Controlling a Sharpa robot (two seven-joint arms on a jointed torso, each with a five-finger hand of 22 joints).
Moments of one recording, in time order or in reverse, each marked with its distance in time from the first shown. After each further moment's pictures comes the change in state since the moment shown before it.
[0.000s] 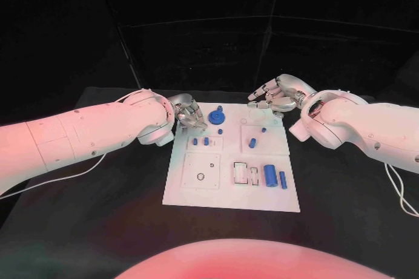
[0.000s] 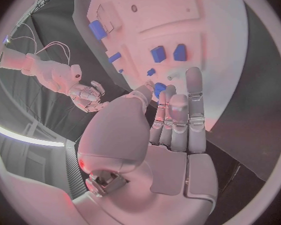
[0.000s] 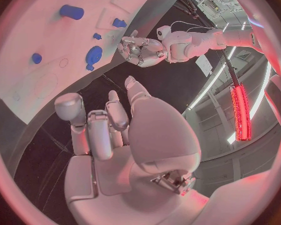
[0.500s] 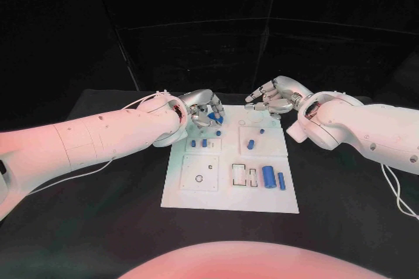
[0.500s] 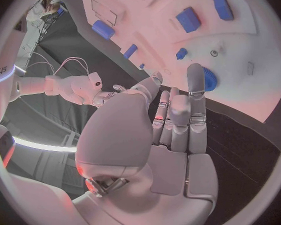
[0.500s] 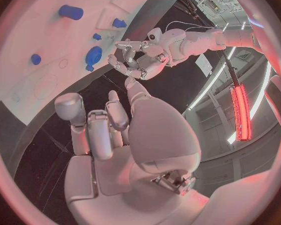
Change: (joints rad) left arm -0.015 0.104 -0.015 -0.105 -0.186 -0.097 0.306; left_hand 0.067 -0.092 0.041 -0.053 0.000 0.095 -0.001 -0.208 -0.173 0.028 0.015 -0.308 -0.274 0.143 0.004 0.126 0.061 0.015 0.138 0.008 0.049 0.029; right arm 0.000 0.006 0.000 -0.002 0.000 0.001 0.001; right_hand 0.000 0.000 0.000 0.000 0.000 0.000 0.000 0.000 0.000 0.000 0.000 -0.002 -0.004 0.000 0.000 -0.004 0.000 0.000 0.000 0.000 -0.004 -0.002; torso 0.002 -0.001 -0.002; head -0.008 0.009
